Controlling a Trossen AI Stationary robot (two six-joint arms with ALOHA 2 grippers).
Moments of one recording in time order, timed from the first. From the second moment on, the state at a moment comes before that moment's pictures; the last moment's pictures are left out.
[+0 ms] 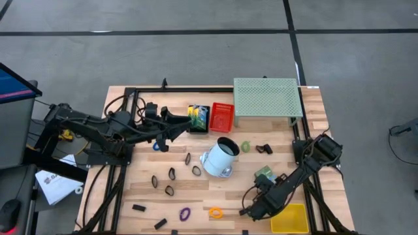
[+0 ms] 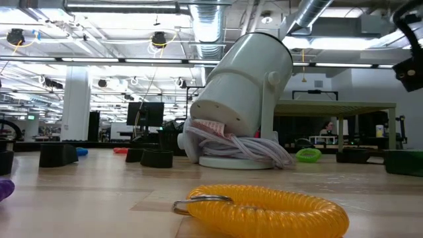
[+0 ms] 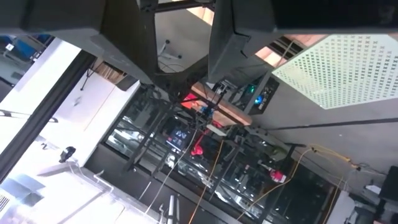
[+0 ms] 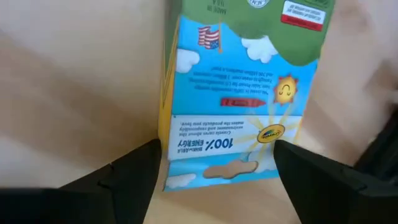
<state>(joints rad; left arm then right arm) -0.28 1.08 1.01 0.28 -0.51 -0.47 0.75 1.96 1.24 -1.21 0.03 1.65</state>
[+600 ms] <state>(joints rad) -0.28 1.08 1.01 0.29 -0.50 -0.48 0.73 1.96 1.24 -1.22 0.05 1.62</state>
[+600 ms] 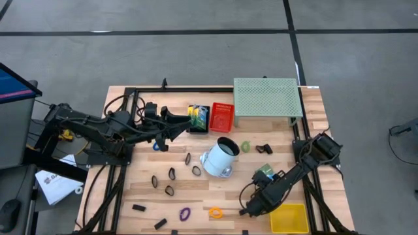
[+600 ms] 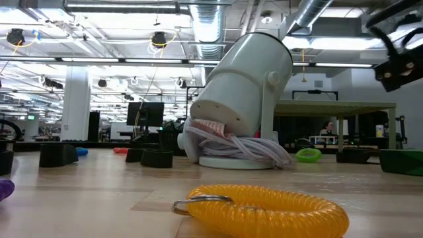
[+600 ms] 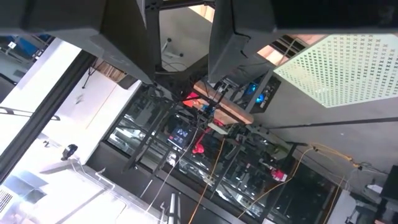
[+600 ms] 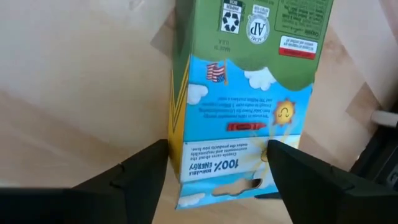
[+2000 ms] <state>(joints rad) -0.33 1.08 1.01 0.30 -0.51 -0.48 0.78 1.97 1.30 -1.29 0.03 1.73</state>
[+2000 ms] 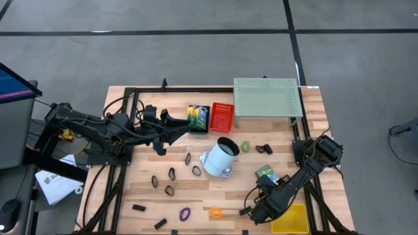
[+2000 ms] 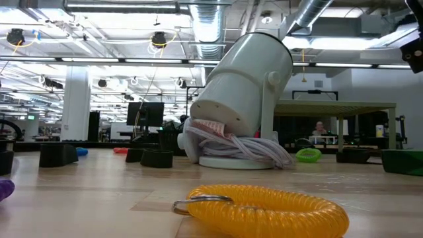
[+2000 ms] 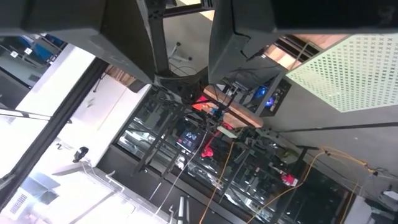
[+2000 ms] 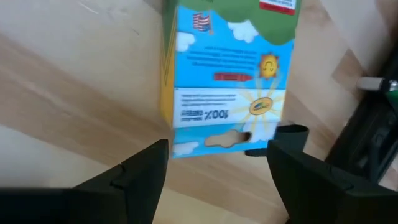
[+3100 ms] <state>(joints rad) -0.34 1.08 1.01 0.30 -0.50 -0.50 0.80 2.08 1.37 -1.37 0.06 1.67</state>
